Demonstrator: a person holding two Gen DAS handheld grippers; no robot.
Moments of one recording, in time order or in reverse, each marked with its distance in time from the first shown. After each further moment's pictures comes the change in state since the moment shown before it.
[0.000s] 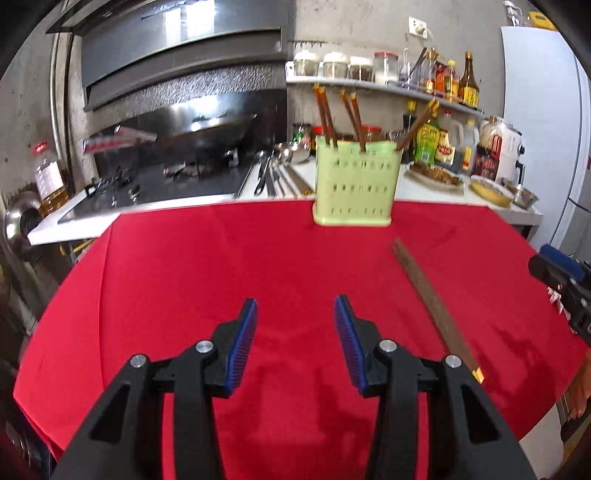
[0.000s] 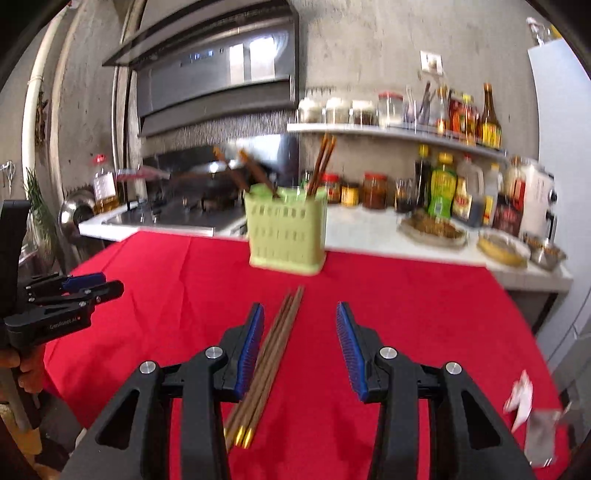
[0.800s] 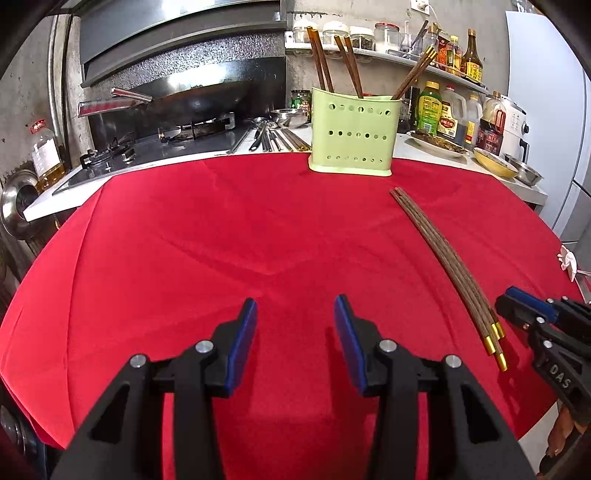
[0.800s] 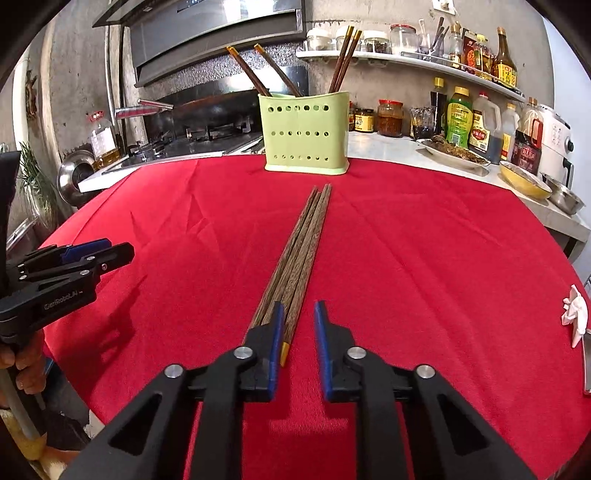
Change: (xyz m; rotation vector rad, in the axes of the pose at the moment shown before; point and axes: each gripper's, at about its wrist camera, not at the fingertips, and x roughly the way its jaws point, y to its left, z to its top) left arm 0.024 -0.013 -0.041 -0.008 0.079 -0.016; right arm 0.043 0.026 -0.056 0.025 0.202 0.031
